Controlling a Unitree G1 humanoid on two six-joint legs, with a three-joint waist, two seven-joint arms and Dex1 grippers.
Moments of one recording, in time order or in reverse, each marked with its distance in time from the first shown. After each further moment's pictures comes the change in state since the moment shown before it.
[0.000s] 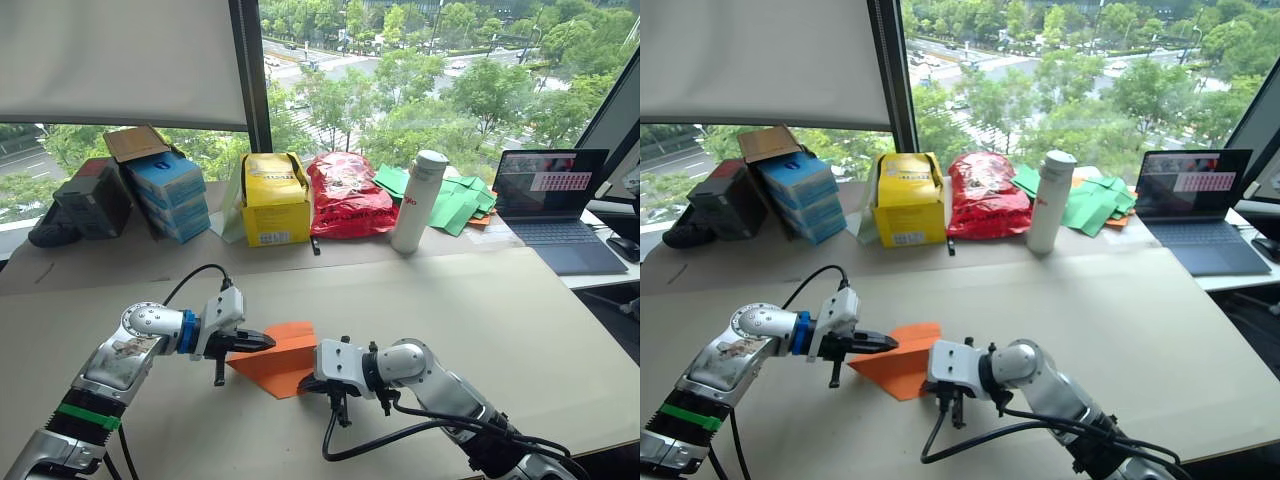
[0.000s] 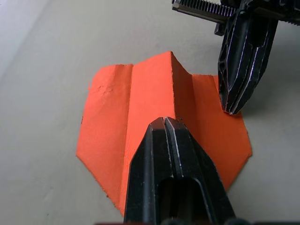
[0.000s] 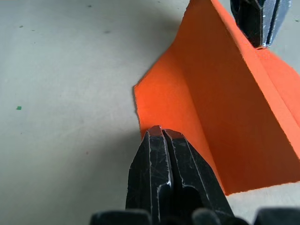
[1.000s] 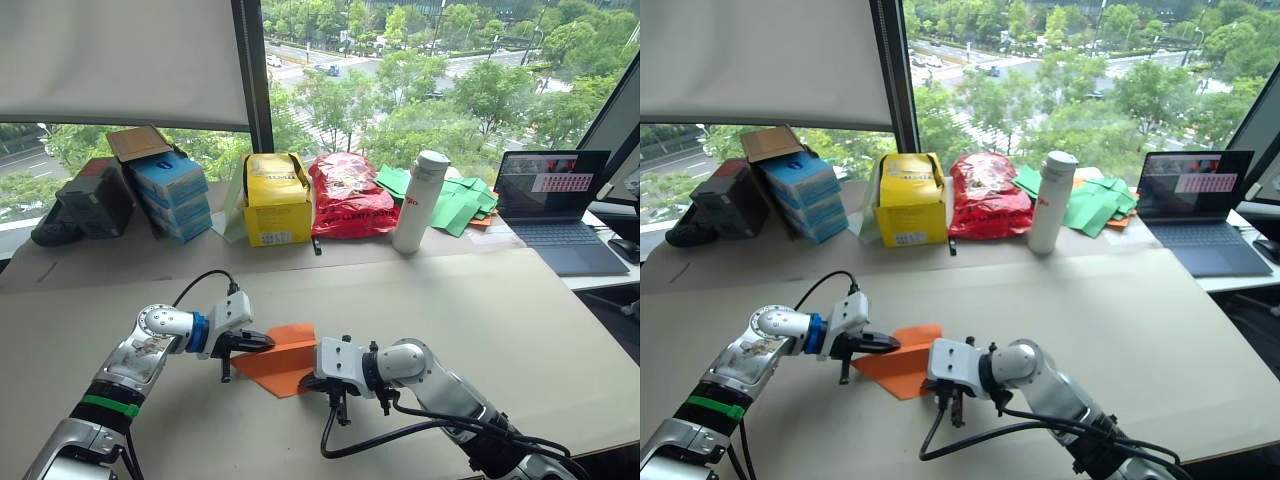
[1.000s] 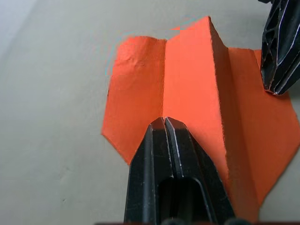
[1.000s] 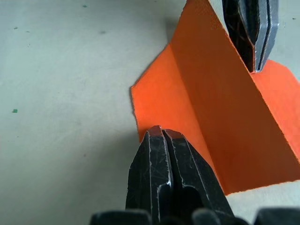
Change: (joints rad) left arm -0.075 -0.080 -0.040 0.181 0.112 -0.099 -0.004; right arm 0.000 -0.001 0.001 -0.007 0.002 0.018 -0.014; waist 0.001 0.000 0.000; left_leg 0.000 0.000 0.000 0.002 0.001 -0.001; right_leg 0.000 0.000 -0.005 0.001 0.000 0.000
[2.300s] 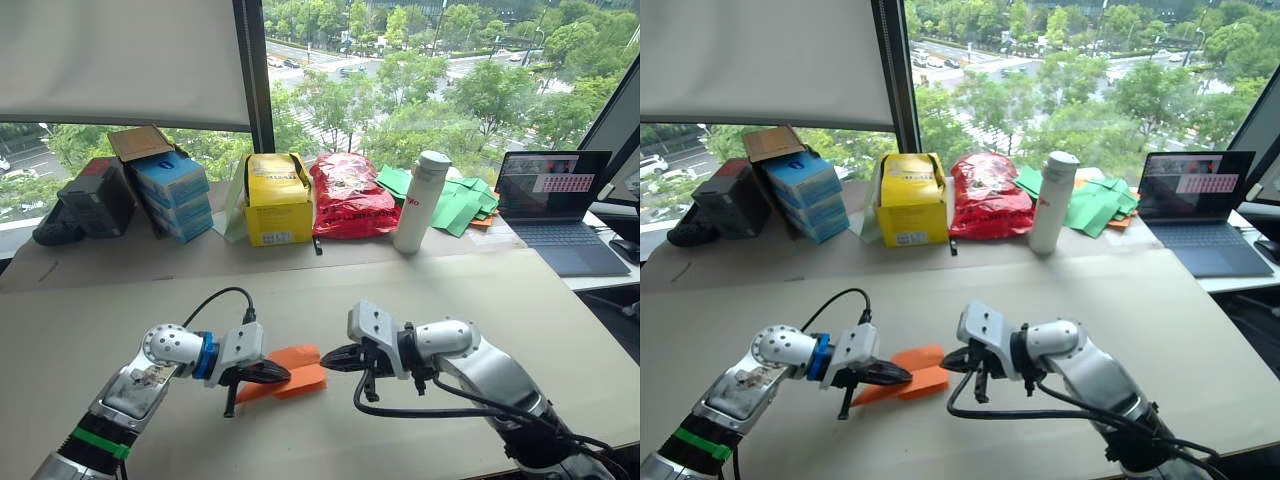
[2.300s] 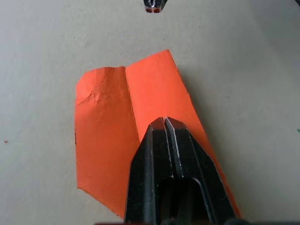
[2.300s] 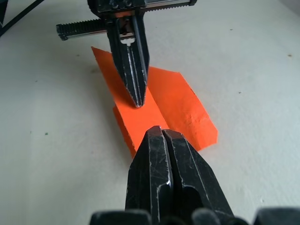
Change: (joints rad) left arm 0.186 0.028 -0.007 -0.317 0.000 -0.009 -0.025; right arm -0.034 -0.094 -0.184 -0.167 0.230 0.295 0.027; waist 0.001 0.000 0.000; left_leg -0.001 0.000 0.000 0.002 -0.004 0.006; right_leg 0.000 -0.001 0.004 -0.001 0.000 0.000
